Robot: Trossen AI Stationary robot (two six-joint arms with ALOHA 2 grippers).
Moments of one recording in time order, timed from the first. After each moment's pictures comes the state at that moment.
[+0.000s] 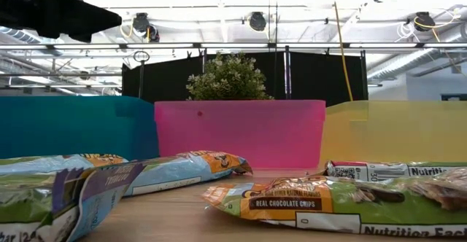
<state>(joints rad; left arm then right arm) -0.62 0.93 0.17 0.71 -0.71 0.18 0.65 1.35 1.16 -0.62 0.54 0.31</state>
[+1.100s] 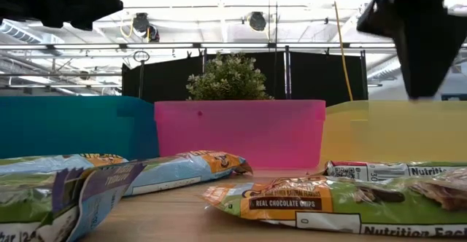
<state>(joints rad) -0.62 0.93 0.17 0.81 -0.71 0.31 0.66 1.95 1.46 -0.80 0.10 0.75</state>
